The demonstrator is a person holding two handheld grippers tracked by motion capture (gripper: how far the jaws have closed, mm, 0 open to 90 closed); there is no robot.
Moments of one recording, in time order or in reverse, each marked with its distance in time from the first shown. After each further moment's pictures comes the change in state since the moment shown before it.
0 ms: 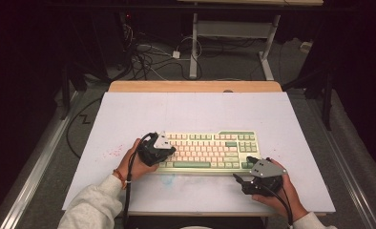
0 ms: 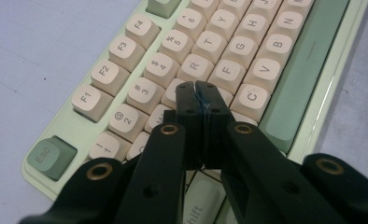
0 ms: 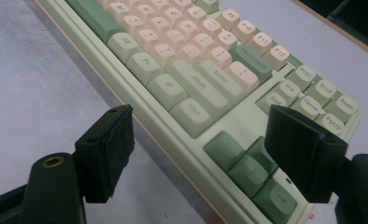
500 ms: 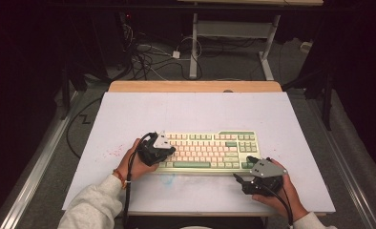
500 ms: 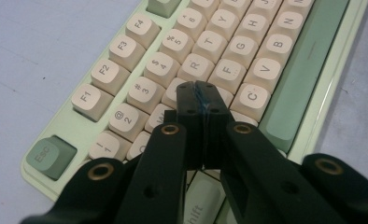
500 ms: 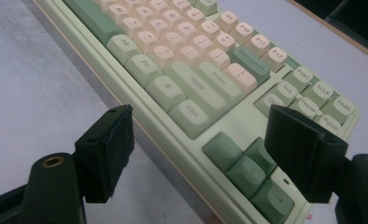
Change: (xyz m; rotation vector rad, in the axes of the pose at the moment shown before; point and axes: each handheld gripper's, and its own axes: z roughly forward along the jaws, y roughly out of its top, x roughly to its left) left arm 0.001 0.000 0.000 -0.001 -0.006 -0.004; right arm -0.001 0.000 -0.001 -0.005 -0.003 -0.001
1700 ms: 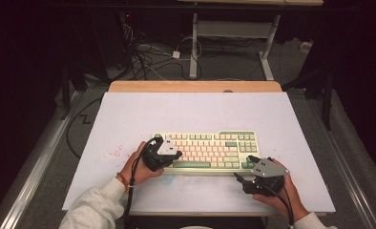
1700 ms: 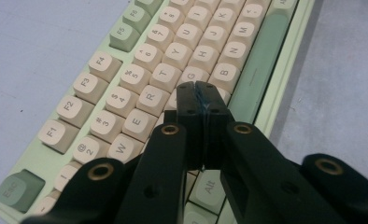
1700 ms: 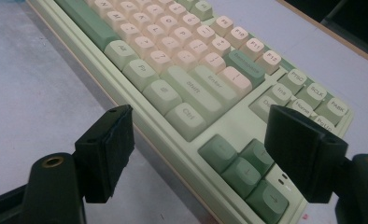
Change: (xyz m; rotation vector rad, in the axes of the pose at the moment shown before) left arm -0.022 0.011 -0.007 -0.043 -0.023 0.064; right arm -0.001 0.000 -0.002 -0.015 -0.007 0.014
